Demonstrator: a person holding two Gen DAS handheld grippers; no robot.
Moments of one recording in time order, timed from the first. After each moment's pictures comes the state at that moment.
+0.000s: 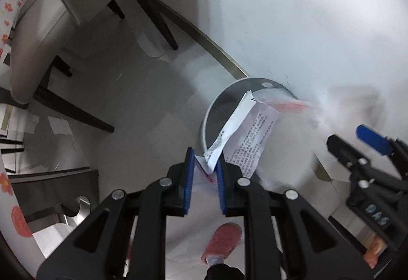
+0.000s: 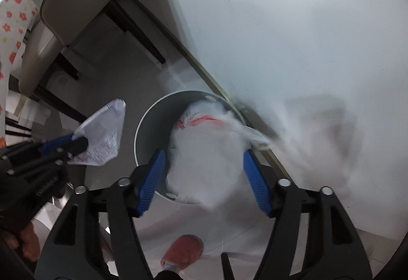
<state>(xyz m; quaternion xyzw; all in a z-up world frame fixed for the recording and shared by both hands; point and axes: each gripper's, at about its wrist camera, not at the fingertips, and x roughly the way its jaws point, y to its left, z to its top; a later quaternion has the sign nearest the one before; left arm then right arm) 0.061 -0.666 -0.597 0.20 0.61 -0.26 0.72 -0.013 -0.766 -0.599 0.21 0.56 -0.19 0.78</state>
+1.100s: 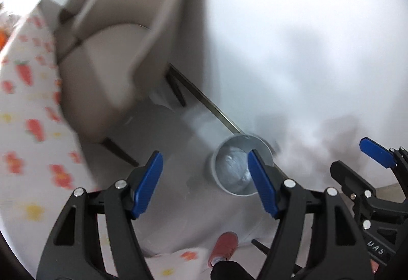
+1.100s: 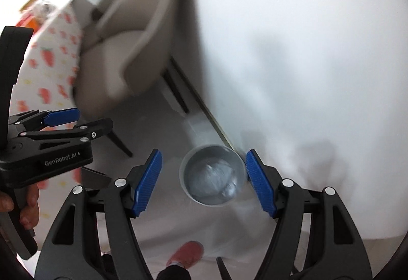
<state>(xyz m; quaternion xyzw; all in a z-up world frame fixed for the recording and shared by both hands) 0.089 -0.576 -0.346 0.14 0.52 -0.29 0.79 -0.025 -0.676 -0.340 0.12 0.47 -0.17 0.85</state>
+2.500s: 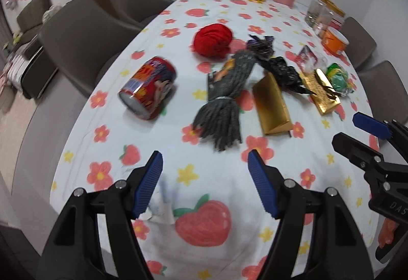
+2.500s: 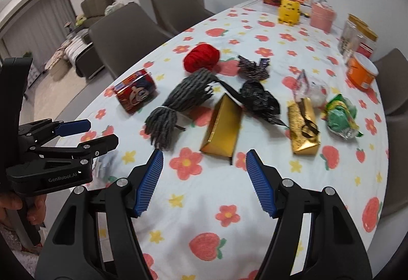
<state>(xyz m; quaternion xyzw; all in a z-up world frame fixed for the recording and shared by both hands) 0.038 0.131 -0.175 -0.11 0.49 0.14 0.85 0.111 -0.033 -0.169 -0.10 0.43 0.34 0.83</state>
